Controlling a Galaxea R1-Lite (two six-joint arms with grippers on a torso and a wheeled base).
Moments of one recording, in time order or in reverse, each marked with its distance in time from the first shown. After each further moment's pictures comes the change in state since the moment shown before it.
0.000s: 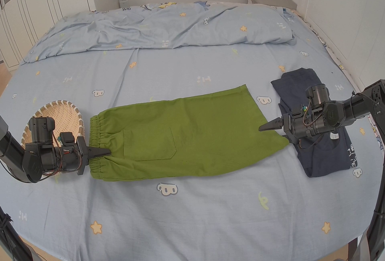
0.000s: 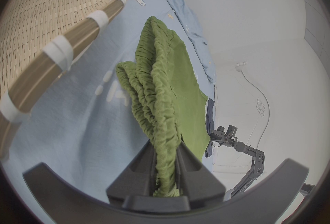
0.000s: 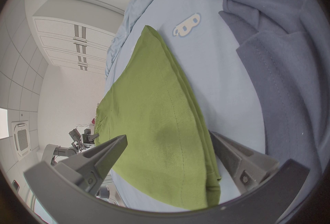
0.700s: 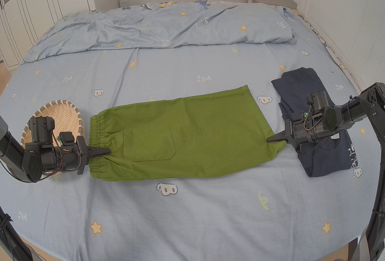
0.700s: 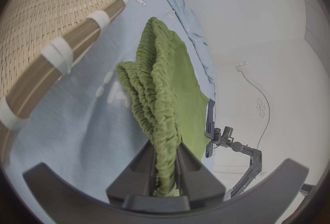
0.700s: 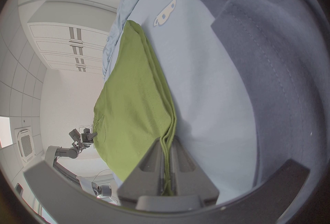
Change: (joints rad) left arm 0.002 0.001 -0.003 0.000 0.000 0.000; right arm -0.031 0.027 -0.007 0.007 0.040 -0.012
